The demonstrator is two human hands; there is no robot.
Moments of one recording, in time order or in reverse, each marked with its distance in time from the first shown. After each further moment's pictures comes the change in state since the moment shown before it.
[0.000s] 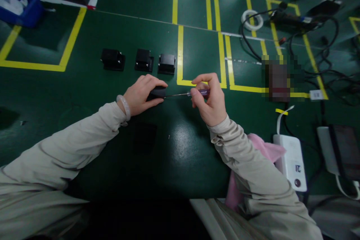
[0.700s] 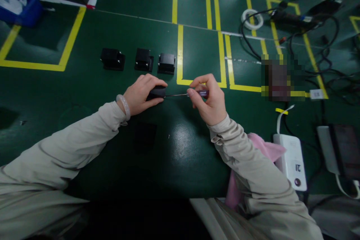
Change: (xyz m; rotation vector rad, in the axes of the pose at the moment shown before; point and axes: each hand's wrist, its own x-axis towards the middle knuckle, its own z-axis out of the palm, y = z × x) left_hand 0.001 0.002 -0.001 -0.018 -0.032 -0.040; right_hand 0.001 0.000 0.000 -0.022 -0.015 -0.001
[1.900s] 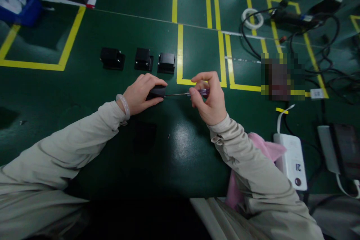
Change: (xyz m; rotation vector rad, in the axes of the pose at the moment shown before) left_hand 0.000 -0.001 0.000 0.002 -0.001 0.000; right_hand 0.000 0.002 0.001 0.017 -0.004 -0.037
